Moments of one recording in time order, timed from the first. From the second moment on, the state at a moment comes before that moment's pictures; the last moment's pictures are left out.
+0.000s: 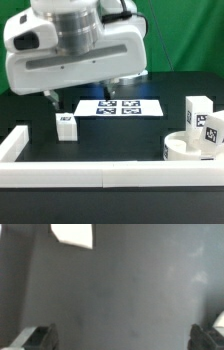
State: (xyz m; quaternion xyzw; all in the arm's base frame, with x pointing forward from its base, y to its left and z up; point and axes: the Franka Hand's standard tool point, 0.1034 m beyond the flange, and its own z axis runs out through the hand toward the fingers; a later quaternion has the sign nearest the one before) arm 0.573 -0.103 0.080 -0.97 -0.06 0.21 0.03
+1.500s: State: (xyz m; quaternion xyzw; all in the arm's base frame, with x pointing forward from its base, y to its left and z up) arm 0.512 -0.118 0.042 -0.87 0.05 0.48 0.04
